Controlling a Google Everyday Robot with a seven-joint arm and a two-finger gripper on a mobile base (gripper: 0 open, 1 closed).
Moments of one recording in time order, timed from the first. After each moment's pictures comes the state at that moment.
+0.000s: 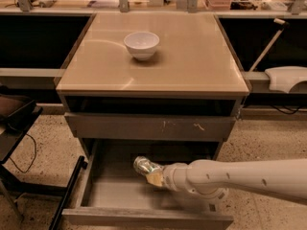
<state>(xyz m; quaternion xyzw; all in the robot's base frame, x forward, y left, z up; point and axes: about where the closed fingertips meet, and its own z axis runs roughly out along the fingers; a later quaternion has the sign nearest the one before) 0.511 -0.021 0.471 -0.23 0.90 0.21 0.31</state>
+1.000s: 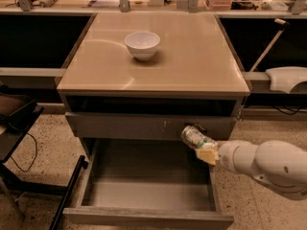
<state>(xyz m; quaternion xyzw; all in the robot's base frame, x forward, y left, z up) 0.511 -0.191 0.636 -0.18 0.90 0.11 0.38</state>
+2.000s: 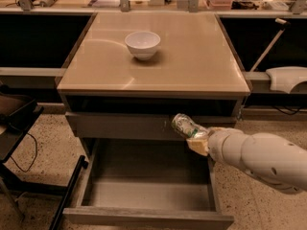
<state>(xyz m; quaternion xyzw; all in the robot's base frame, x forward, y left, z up) 0.519 -0.162 0.694 -0.22 0.88 0.06 0.42</state>
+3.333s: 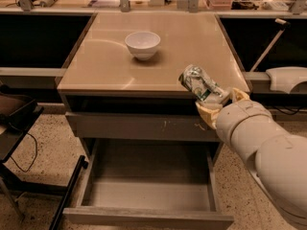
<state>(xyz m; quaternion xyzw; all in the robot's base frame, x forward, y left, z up) 0.495 -0.161 0.878 -0.18 0.79 -0.07 0.57</state>
